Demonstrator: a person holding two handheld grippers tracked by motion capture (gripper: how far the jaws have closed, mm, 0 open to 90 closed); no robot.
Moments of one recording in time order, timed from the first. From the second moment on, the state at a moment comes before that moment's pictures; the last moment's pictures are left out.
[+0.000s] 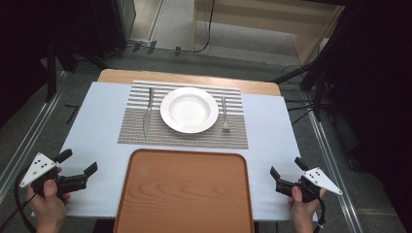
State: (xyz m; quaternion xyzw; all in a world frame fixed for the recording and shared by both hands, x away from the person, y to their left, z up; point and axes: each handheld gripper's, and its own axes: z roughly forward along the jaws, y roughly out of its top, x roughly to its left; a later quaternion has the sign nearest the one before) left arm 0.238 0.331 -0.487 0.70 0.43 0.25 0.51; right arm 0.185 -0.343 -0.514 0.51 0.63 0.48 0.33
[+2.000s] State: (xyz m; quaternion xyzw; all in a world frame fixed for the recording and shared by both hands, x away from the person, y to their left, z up) left arm 0.338 0.226 -0.420 0.74 0.41 0.20 0.50; right arm 0.184 -0.337 -0.515 0.50 0.64 0.48 0.34
